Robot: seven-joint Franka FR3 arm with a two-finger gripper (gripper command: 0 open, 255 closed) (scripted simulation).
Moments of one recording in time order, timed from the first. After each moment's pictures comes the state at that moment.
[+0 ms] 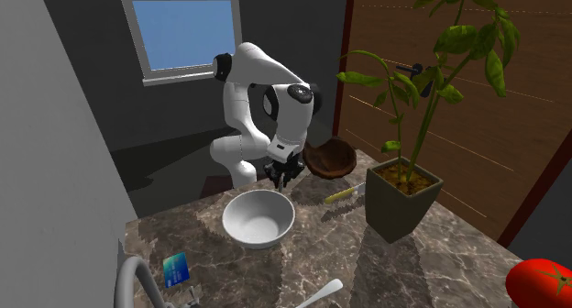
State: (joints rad) arm 0.15 -0.70 0.35 -2.46 0.14 1.60 0.16
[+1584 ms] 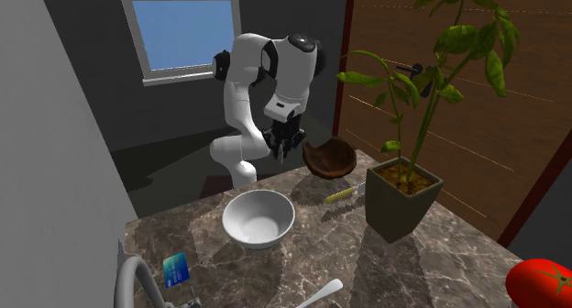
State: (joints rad) arm 0.13 -0.65 0.31 -2.12 0.10 1.31 0.15
